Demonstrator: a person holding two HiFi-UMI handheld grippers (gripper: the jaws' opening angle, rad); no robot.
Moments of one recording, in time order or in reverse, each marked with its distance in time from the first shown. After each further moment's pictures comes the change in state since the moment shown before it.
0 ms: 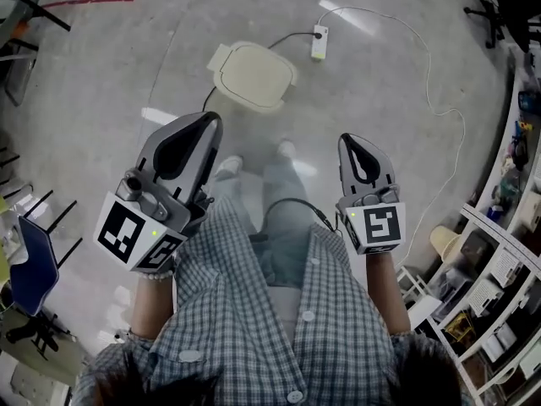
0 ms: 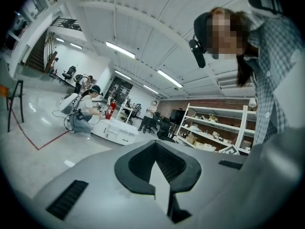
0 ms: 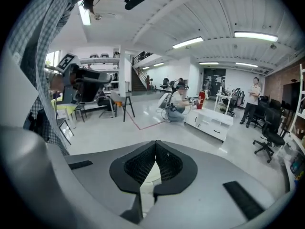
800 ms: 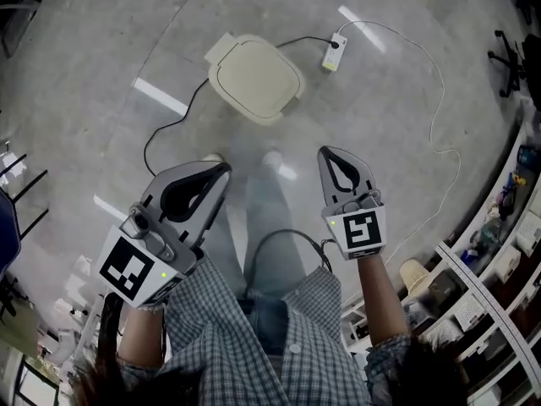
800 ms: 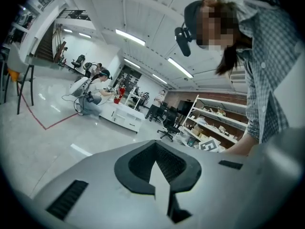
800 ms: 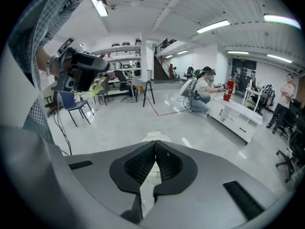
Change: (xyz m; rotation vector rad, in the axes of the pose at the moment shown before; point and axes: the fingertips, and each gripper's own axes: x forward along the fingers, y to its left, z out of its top) left arm 0.021 0.016 -0.108 -0.107 0.090 0.063; right arm 0.102 0.008 -0.094 -0.151 0.134 0.269
